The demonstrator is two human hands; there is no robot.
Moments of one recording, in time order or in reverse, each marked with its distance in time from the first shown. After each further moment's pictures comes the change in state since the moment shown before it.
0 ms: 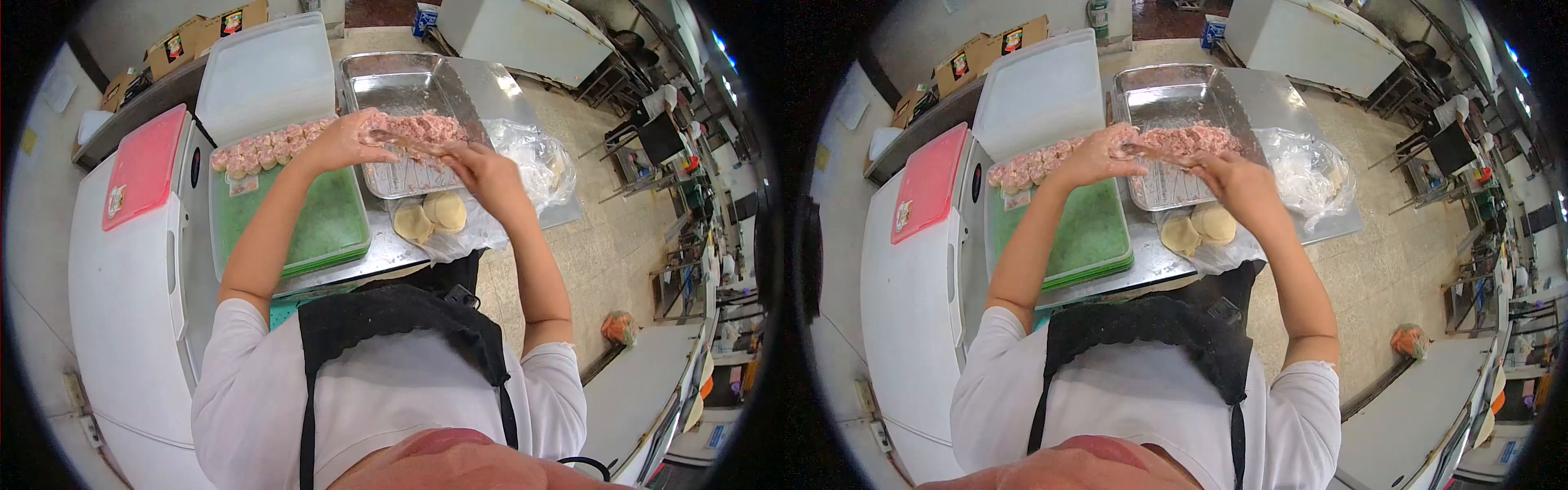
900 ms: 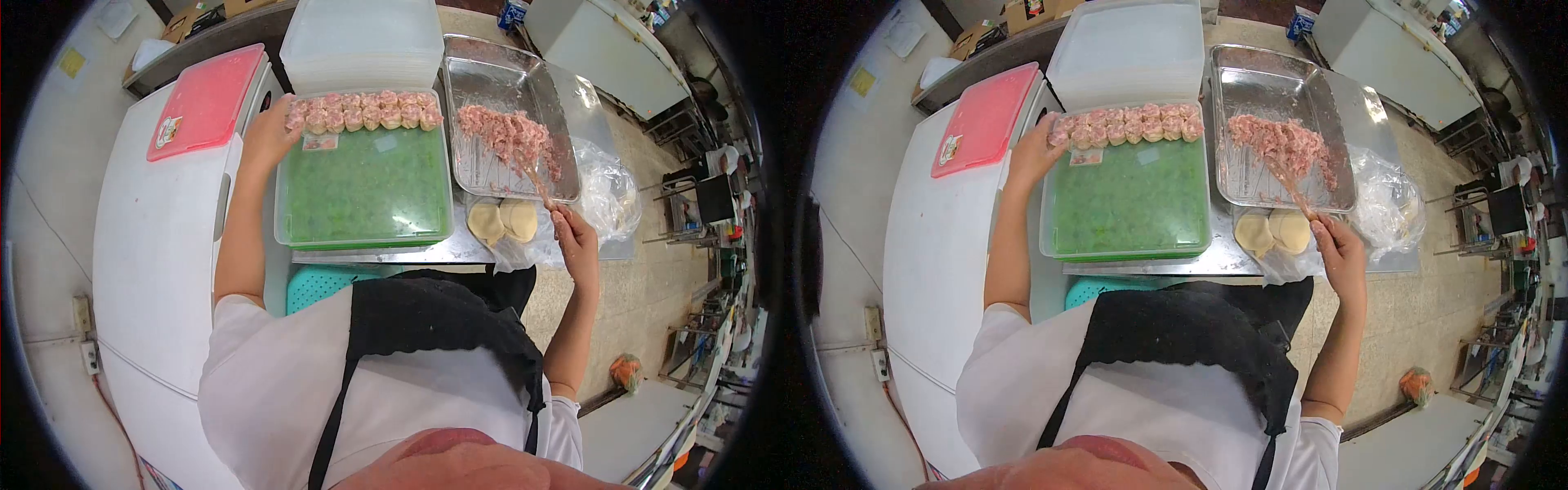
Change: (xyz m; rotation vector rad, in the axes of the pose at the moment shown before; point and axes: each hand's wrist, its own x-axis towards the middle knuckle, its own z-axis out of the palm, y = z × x) left_hand -0.163 -0.102 -0.140 0.715 0.373 -0.542; right_hand -0.053 0.002 0.019 0.666 -0.171 0.601
